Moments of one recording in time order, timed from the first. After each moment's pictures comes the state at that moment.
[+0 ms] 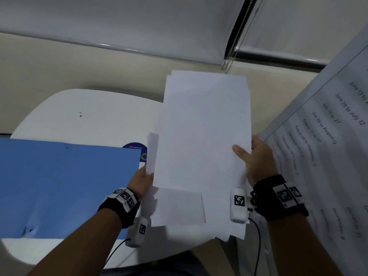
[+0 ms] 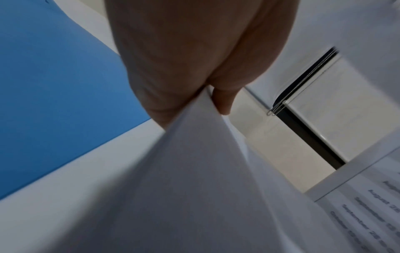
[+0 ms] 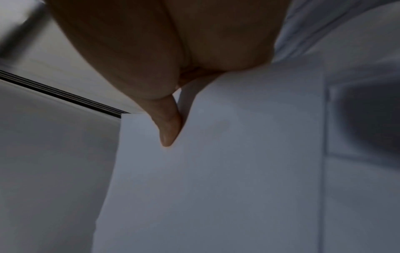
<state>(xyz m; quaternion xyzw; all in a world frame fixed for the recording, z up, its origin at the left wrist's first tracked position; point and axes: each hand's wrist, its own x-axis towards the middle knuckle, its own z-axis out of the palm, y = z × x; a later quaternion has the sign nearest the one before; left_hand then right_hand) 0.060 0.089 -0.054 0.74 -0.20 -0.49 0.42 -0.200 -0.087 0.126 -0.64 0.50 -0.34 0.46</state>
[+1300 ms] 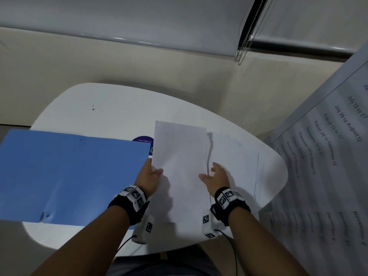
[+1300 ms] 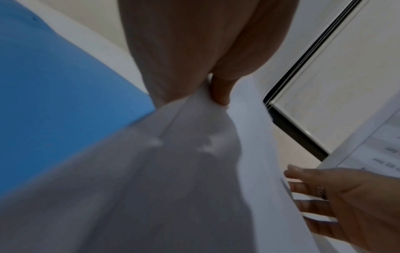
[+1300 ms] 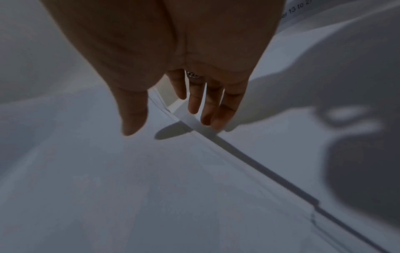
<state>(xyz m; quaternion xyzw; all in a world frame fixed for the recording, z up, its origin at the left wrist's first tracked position) 0.042 0.097 -0.023 0.81 -0.22 -0.39 0.38 -0.156 -0.040 -0.039 -0.62 0.61 -0.06 0.48</state>
